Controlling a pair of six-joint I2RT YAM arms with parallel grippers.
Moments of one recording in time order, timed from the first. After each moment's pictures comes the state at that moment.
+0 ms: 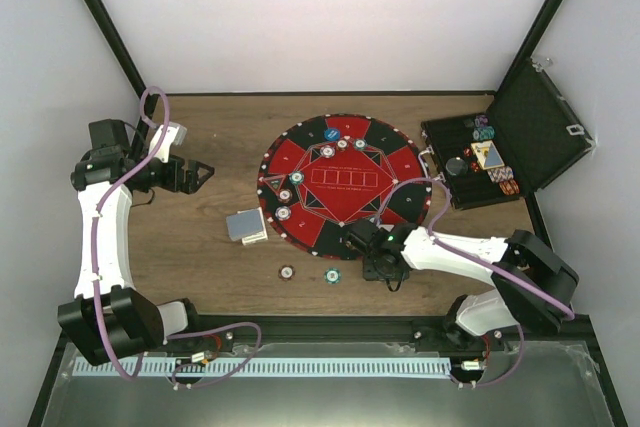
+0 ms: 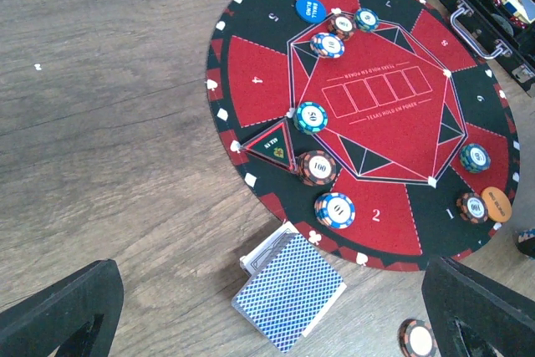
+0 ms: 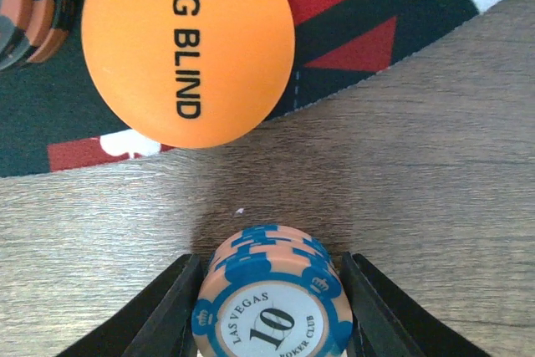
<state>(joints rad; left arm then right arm) 0.28 1.23 1.24 -1.02 0.72 0.45 0.94 1.39 0.68 -0.74 0.15 0.93</state>
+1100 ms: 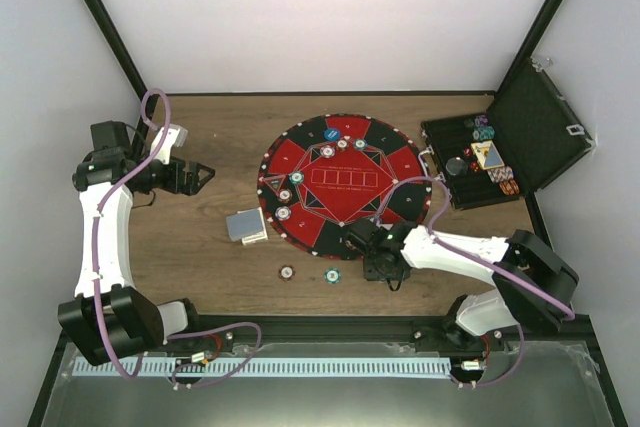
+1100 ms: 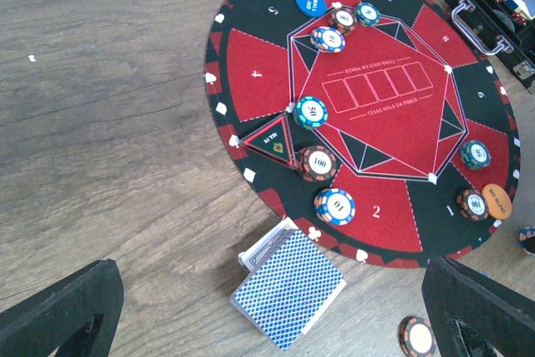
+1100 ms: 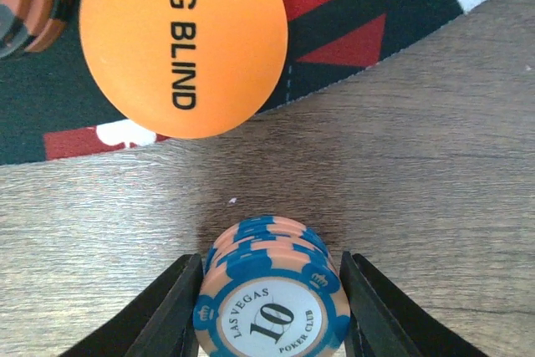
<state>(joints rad) 0.28 1.23 1.22 -1.01 0.72 0.45 0.94 1.39 0.70 -0.78 0.15 0.91</state>
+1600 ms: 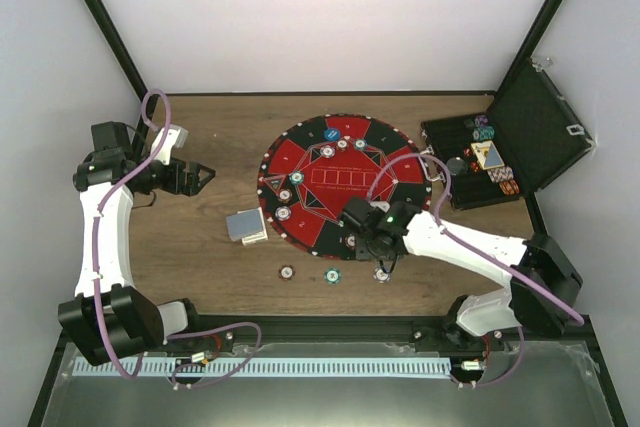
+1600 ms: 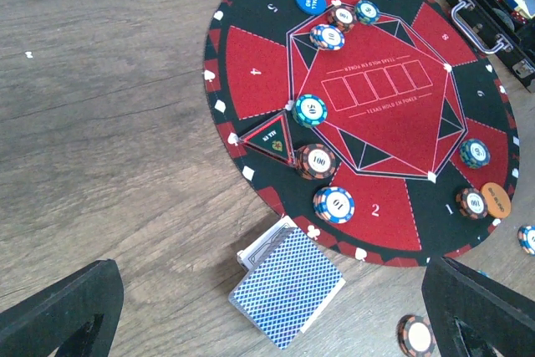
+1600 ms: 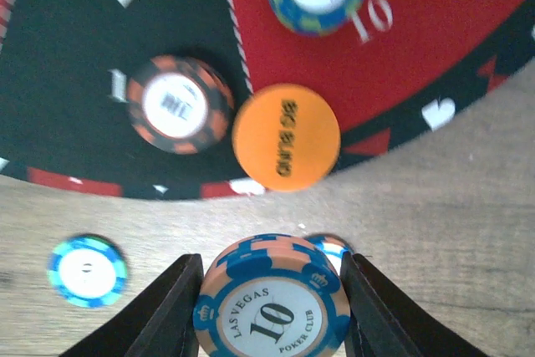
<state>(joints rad) 0.28 1.23 1.22 -1.01 0.72 0.45 0.94 1.36 0.88 -0.90 0.20 0.89</state>
